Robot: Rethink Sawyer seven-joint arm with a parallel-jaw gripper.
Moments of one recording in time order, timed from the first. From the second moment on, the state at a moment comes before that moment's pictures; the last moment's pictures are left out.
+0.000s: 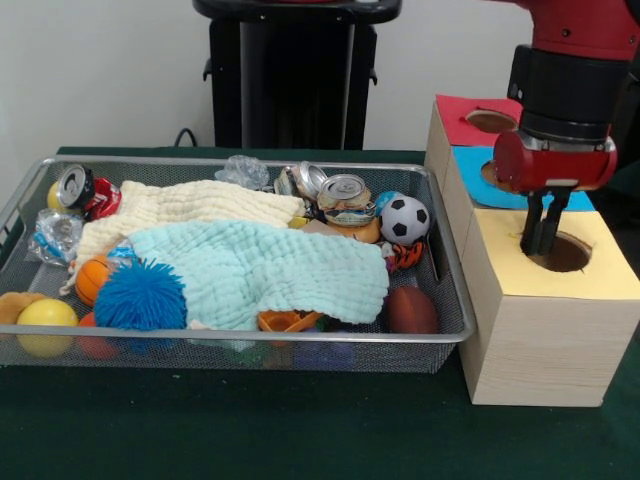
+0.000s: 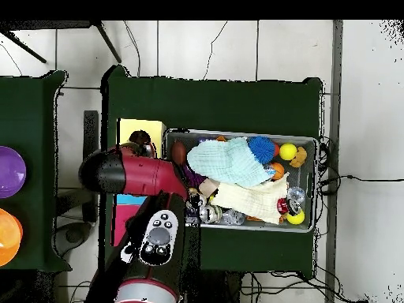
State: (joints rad) arm 0.22 -0.49 -0.23 1.52 0.30 0.34 1.40
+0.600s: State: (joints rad) arm 0.21 -0.64 -0.23 1.62 0.30 0.34 1.40
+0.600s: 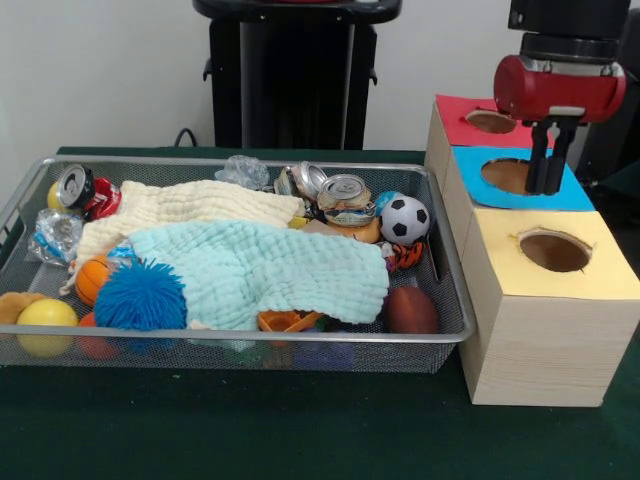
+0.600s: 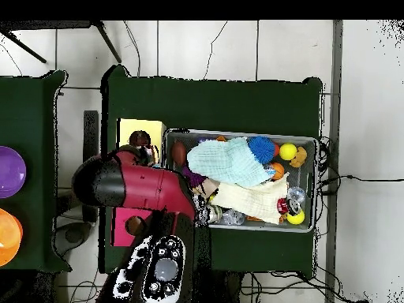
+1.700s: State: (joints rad) arm -0.10 -0.67 -0.12 1.75 0.05 0.34 1.40
